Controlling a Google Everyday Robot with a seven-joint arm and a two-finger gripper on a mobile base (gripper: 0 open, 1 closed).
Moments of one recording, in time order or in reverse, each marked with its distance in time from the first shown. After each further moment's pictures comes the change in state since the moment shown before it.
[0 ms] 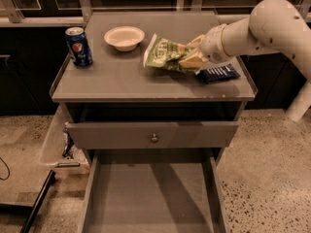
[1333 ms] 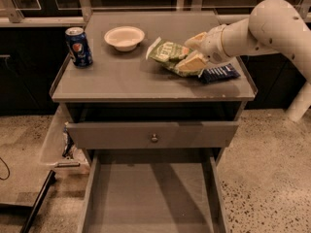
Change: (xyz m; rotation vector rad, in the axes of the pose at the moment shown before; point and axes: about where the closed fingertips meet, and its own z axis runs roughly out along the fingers) arm 0.000 0.000 0.000 0.000 0.001 0.000
